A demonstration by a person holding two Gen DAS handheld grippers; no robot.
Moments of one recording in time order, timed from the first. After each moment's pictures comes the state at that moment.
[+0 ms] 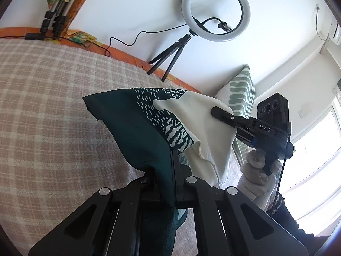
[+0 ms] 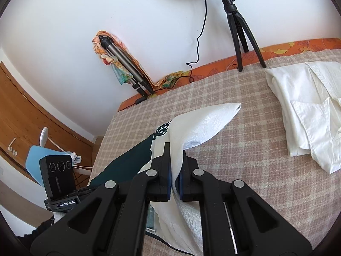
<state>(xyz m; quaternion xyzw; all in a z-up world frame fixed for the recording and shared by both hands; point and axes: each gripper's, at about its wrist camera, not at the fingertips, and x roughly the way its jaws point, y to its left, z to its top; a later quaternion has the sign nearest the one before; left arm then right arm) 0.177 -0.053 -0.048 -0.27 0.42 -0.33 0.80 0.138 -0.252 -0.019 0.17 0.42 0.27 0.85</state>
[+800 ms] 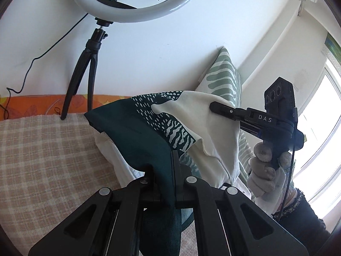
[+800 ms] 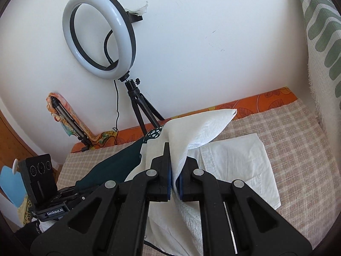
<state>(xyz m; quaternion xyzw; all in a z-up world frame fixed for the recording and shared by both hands) 0.295 -0.273 -0.005 -0.17 0.36 -0.40 0.82 0.228 -0.458 0.048 0.13 0.35 0.15 0.92</state>
